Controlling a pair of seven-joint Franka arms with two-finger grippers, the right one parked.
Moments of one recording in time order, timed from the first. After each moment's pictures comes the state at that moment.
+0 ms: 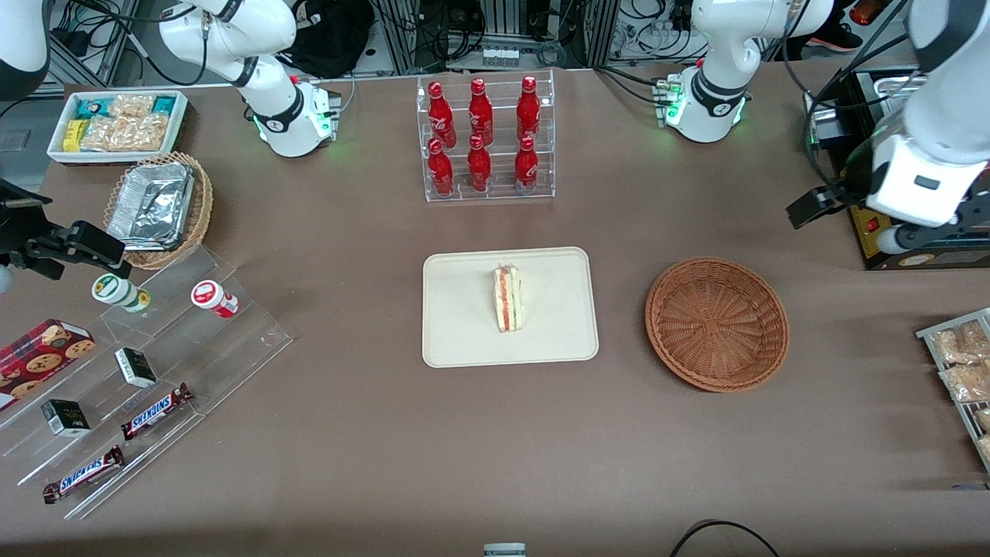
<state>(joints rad) -0.03 0.01 -0.11 -1.55 0.04 1.42 -0.44</state>
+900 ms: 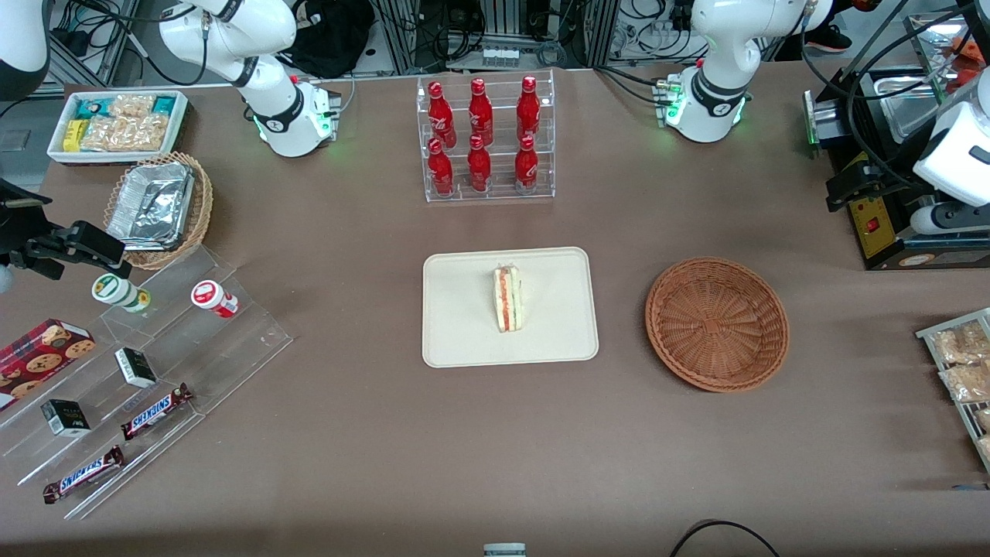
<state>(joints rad) 0.04 0.01 -0.11 -1.50 0.04 1.40 -0.14</state>
